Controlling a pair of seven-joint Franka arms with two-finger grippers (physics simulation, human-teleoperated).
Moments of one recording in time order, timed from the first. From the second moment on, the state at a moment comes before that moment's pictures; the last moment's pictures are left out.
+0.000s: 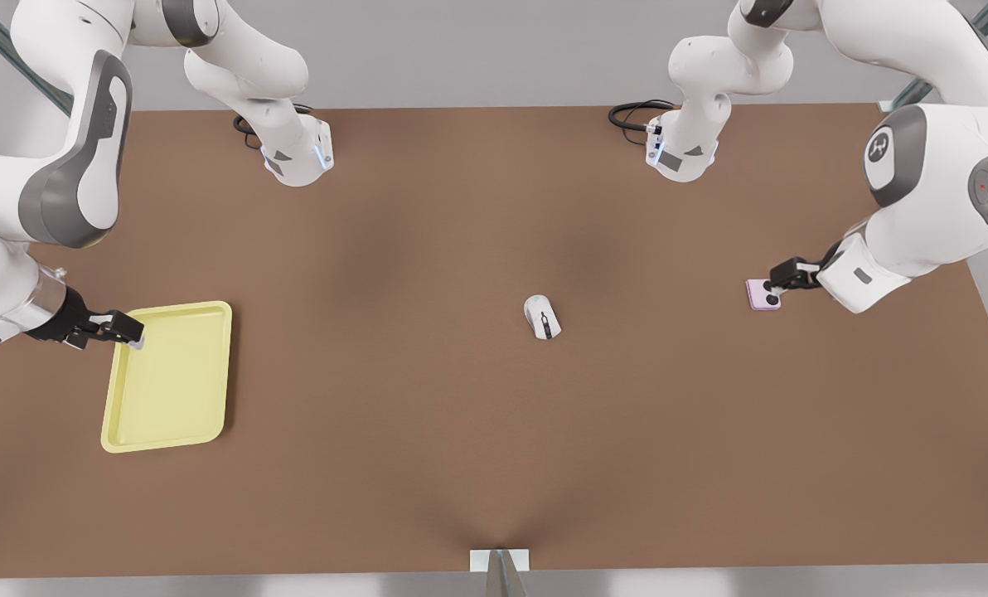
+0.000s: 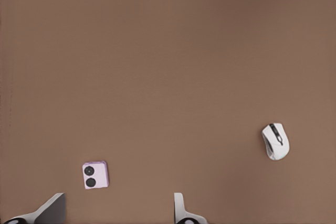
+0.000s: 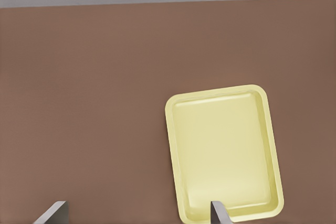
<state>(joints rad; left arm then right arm) -0.13 0.22 0.06 -1.31 -0.02 1.43 0.02 -0.07 0.26 -0.03 -1.36 0.02 1.67 -0.07</state>
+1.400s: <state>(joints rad) -0.12 0.28 0.40 -2.45 -0.08 2.56 0.37 -0.07 0.26 -0.03 -1.36 0.02 1.68 -0.08</state>
